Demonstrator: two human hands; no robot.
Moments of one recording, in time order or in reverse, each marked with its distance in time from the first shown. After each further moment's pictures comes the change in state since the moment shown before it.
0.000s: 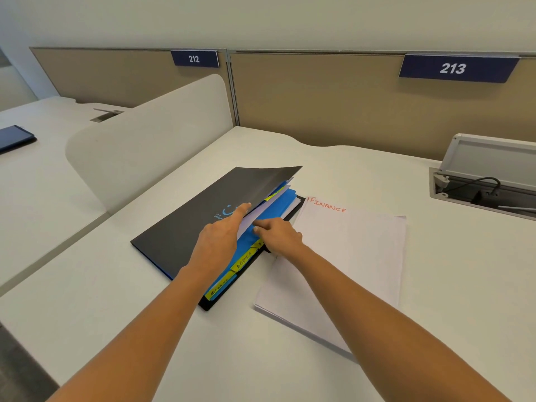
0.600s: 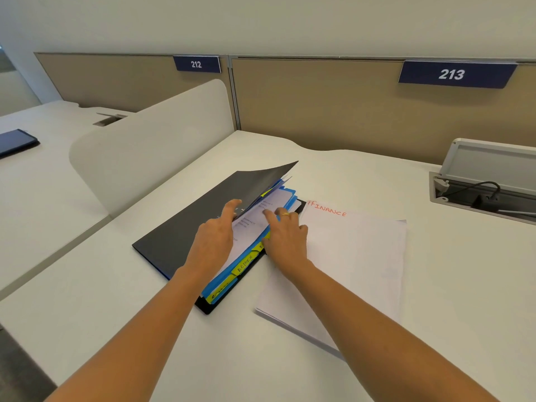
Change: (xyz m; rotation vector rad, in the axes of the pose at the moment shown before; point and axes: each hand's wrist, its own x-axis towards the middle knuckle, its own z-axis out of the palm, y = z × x) left_hand 0.003 -0.007 -0.003 -0.172 0.063 -0.063; right_hand -0.001 0.014 0.011 -0.386 0.368 -0.140
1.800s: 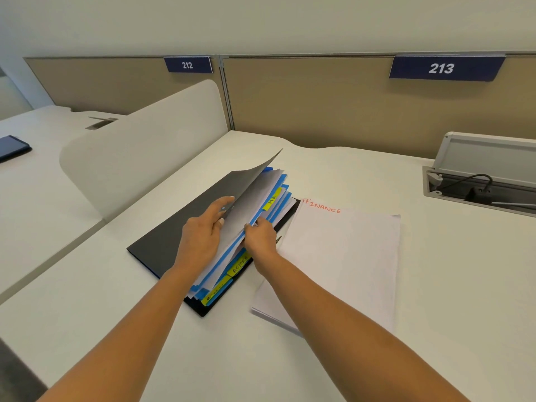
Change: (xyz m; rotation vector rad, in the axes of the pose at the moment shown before) left_hand -0.002 -0.012 -0.003 -0.301 0.119 0.028; right_hand 0.009 -0.044 0.006 1.088 -0.104 0.530
